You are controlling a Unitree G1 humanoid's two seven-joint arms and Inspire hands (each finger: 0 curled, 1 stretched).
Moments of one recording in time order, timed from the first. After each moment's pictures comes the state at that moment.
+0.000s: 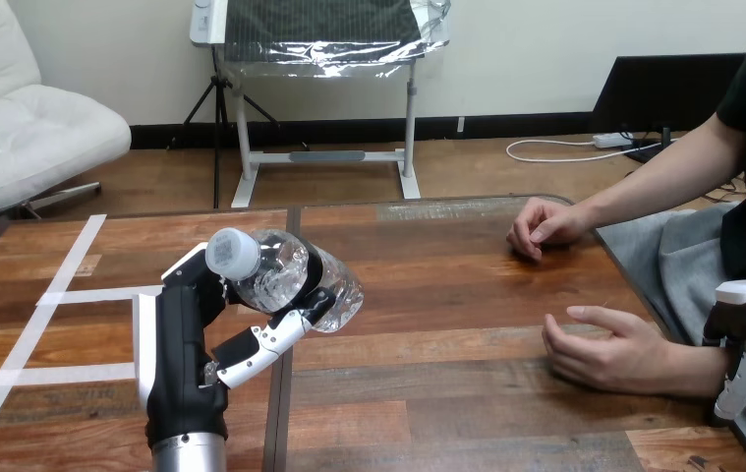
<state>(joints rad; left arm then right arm) 0.12 -0.05 -0.02 0.20 0.21 -0.56 0.27 -0.55 -0.82 0.39 0.73 -0.78 0.03 0.57</state>
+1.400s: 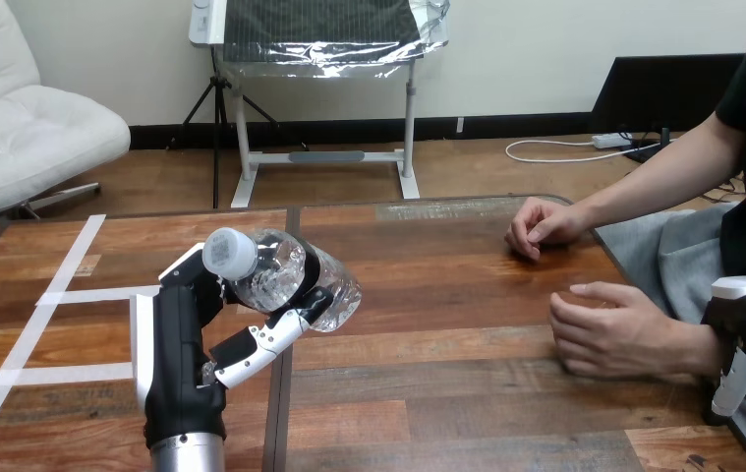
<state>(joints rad) 0.12 -0.05 -0.02 0.20 0.21 -0.56 0.27 -0.59 -0.79 0.41 0.78 -0.78 0.03 0.54</state>
